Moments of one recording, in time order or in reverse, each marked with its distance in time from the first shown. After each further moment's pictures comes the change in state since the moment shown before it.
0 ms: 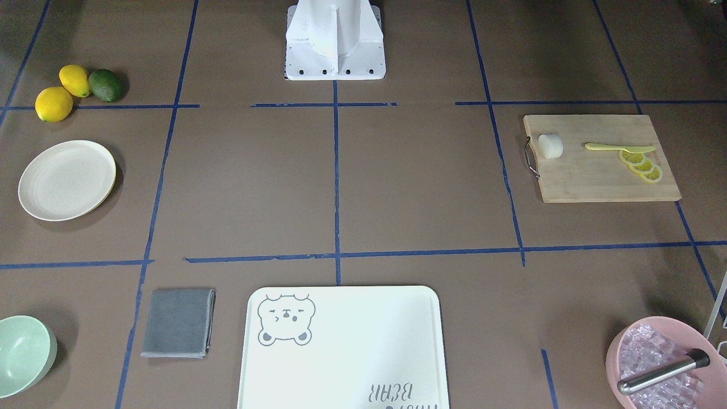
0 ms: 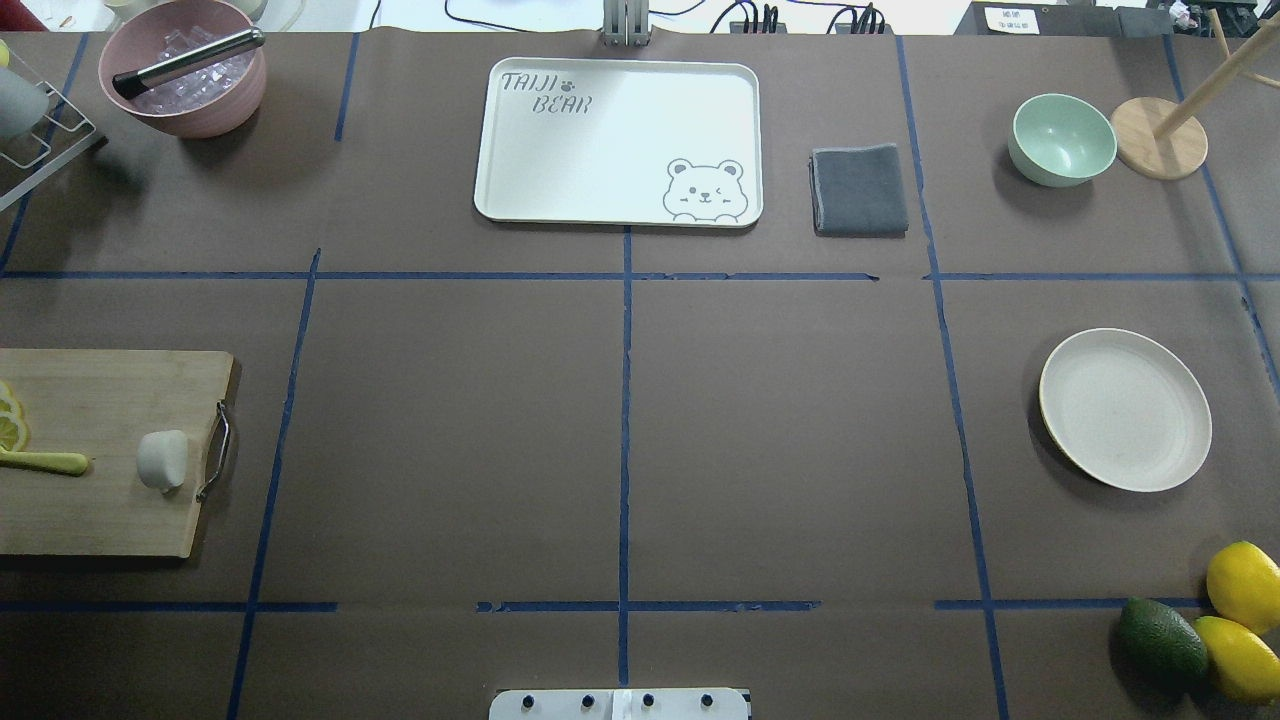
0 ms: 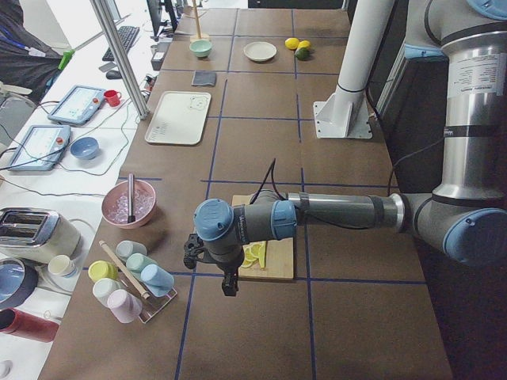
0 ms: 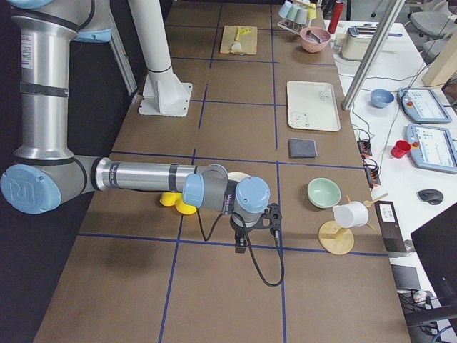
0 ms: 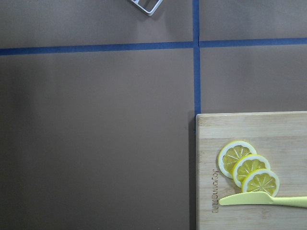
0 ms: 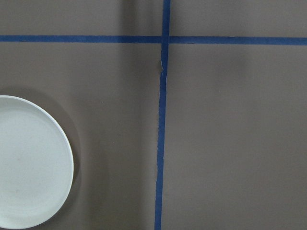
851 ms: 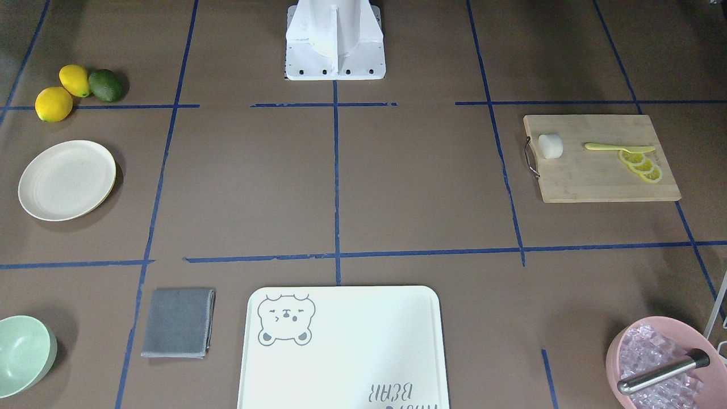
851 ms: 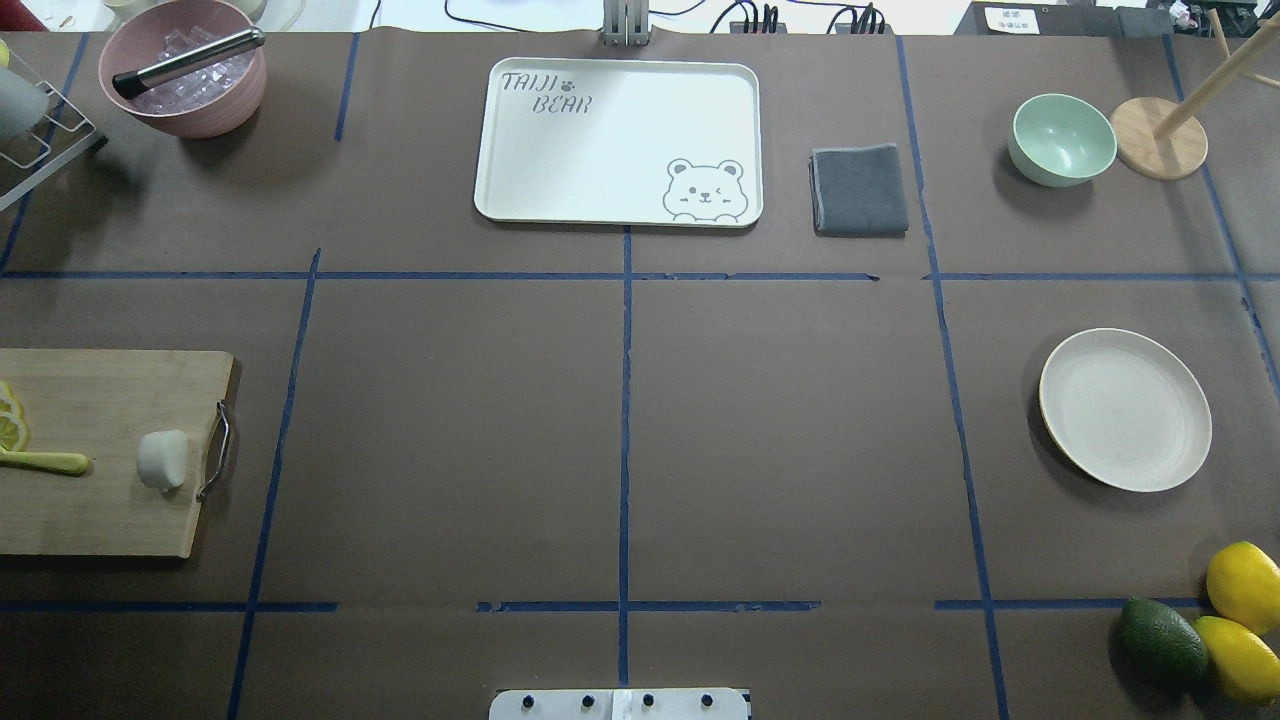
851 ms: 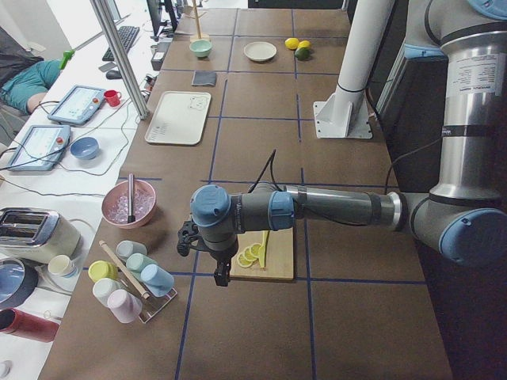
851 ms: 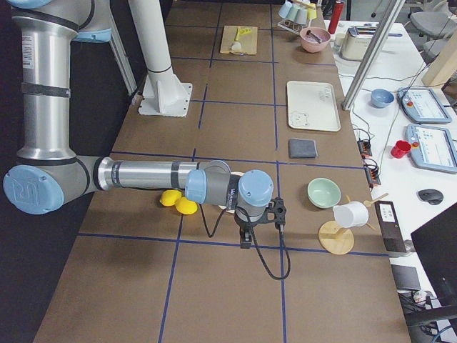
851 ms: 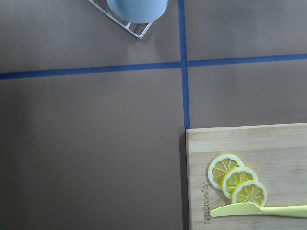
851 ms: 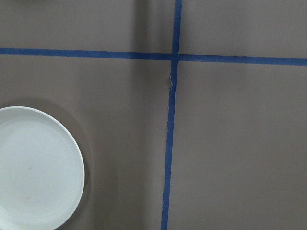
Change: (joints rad) left arm -0.003 -0.018 -0.036 -0.012 -0.004 -0.006; right arm 0.002 0.036 0.021 0.006 0.004 0.006
